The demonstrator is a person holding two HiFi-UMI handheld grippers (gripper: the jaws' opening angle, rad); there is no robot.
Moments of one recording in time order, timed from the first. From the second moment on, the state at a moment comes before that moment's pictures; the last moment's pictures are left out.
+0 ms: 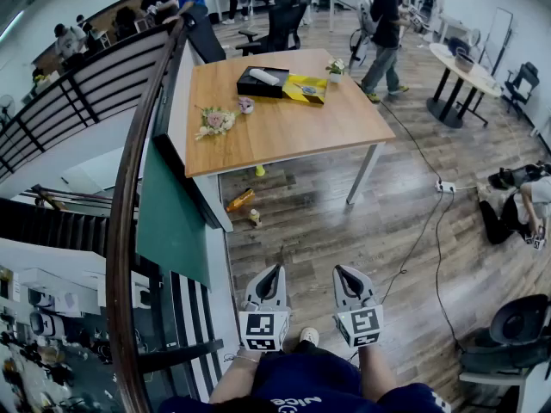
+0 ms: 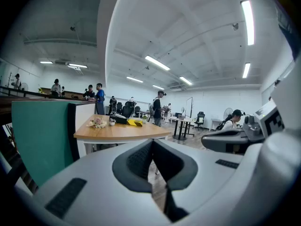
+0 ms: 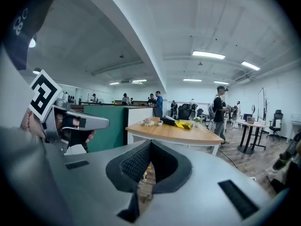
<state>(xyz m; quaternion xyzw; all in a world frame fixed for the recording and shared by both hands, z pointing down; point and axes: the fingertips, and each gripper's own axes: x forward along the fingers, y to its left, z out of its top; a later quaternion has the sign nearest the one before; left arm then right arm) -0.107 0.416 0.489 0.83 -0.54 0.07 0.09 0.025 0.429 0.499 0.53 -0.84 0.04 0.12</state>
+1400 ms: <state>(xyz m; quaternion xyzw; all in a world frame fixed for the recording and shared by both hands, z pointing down) -0.044 0.447 0.508 0.88 -0.46 0.03 0.11 0.080 0.454 0.528 0.52 -0.85 0.06 0.11</state>
